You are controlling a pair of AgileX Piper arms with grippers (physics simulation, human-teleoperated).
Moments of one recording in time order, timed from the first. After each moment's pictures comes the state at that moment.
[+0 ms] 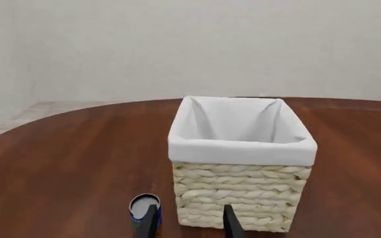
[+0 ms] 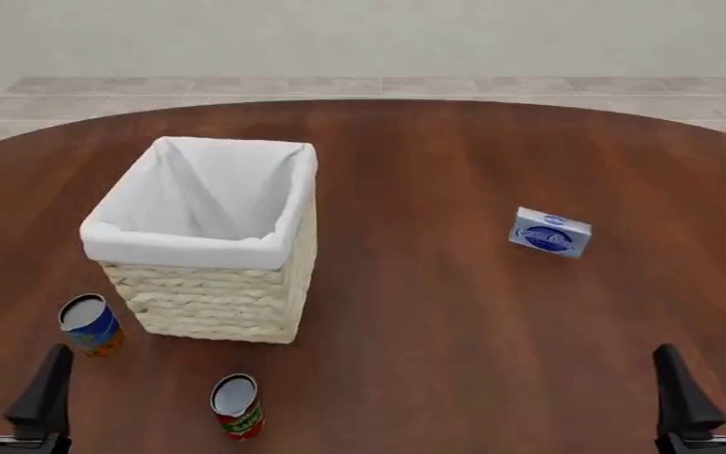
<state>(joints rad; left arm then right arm) 0.00 0.00 0.00 0.00 0.00 0.00 0.00 0.00 0.00 0.00</state>
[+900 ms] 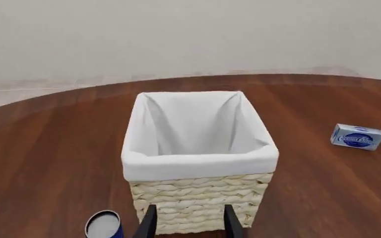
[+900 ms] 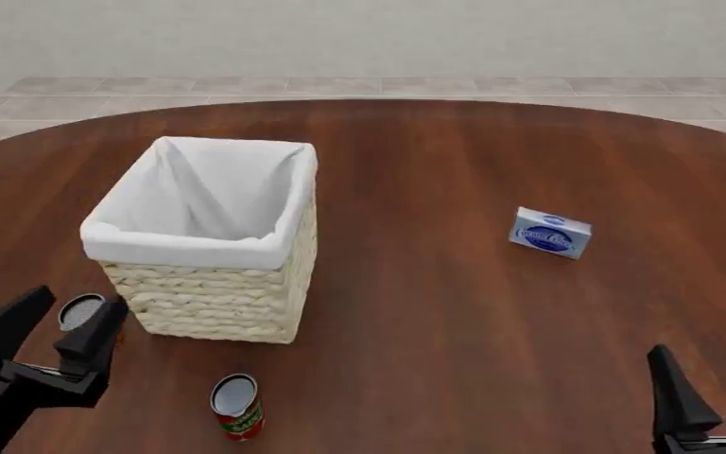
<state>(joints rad) -0.18 0.43 -0.19 -0.10 -0.03 0.02 0.01 0.00 0.00 -0.01</state>
